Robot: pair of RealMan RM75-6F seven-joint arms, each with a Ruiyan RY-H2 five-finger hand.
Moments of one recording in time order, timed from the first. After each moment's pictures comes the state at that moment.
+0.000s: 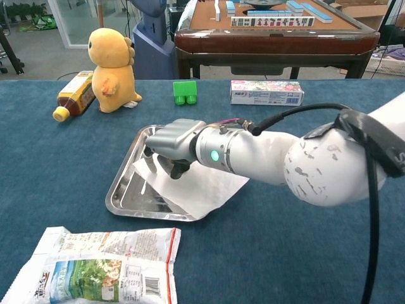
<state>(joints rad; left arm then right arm) 0.10 -1.04 0.02 -1.65 1.50 1.60 0.00 1.23 -1.90 0.16 -1.14 -0.85 0.66 -0.65</state>
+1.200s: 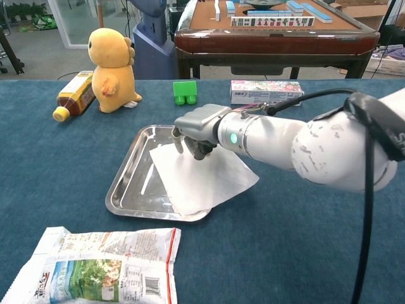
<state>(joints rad) 0.10 -1.05 0.02 -1.63 1.51 1.59 -0.02 1.21 -1.86 0.16 -1.14 -0.70 0.73 -0.71</state>
